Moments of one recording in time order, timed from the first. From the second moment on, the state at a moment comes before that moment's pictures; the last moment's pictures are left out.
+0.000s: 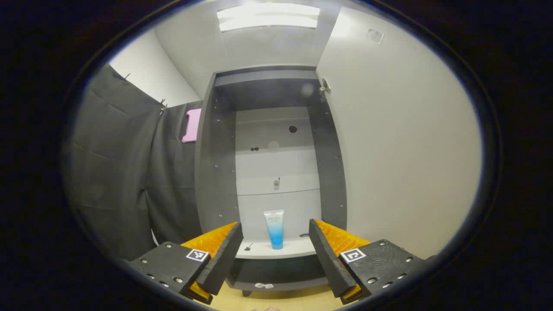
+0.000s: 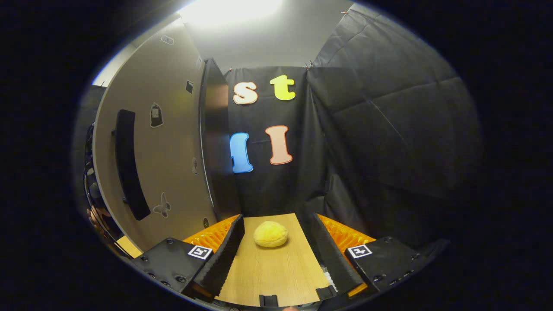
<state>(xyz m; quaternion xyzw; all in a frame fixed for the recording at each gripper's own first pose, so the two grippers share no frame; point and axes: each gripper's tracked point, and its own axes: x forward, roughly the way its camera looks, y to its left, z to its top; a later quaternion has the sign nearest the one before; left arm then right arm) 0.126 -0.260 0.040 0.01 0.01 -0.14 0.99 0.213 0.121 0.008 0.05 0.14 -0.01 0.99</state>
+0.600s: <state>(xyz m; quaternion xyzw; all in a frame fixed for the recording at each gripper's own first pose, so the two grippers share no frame) 0.252 -0.293 -0.021 -0.01 0.07 -0.19 0.98 0.242 0.126 -0.009 0.07 0.15 -0.09 0.98</state>
